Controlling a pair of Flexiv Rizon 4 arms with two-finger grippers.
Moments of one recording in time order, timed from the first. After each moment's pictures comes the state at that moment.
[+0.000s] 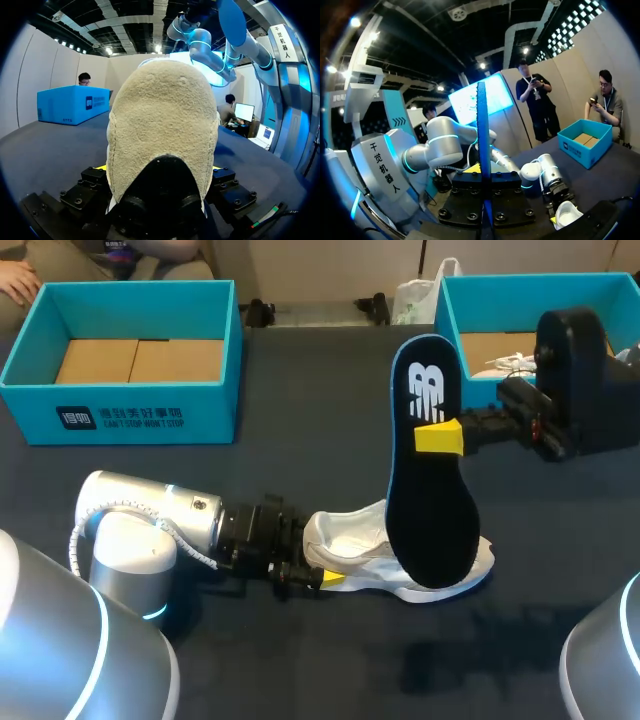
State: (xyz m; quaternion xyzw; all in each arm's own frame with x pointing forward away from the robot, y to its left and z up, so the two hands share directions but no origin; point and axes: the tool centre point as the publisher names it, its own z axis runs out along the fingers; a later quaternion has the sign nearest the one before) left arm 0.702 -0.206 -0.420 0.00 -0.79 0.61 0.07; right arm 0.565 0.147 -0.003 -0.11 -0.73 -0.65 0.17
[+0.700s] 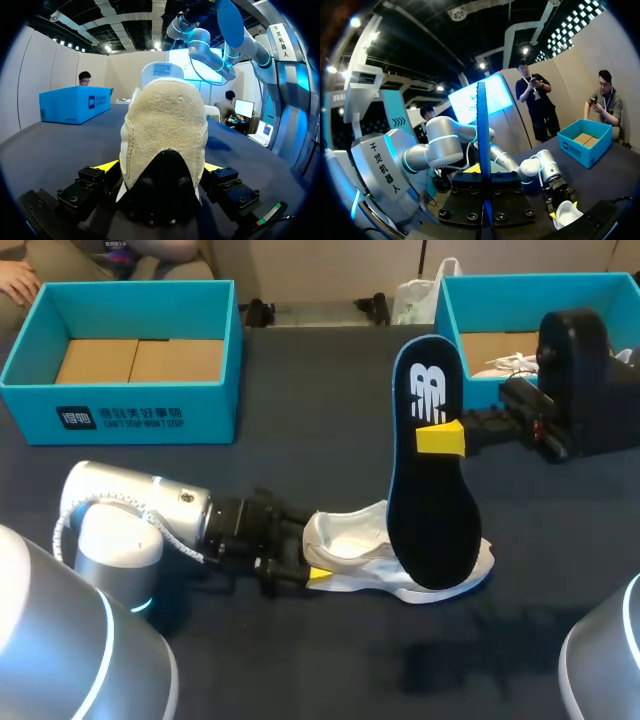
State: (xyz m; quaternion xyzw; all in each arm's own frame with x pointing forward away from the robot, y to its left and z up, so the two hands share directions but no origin) left arm 0.708 -0.184 -0.413 -0.01 -0.80 0.60 0.06; right arm 0.564 0.147 -0.003 -0.11 -0.73 -0.65 0.17
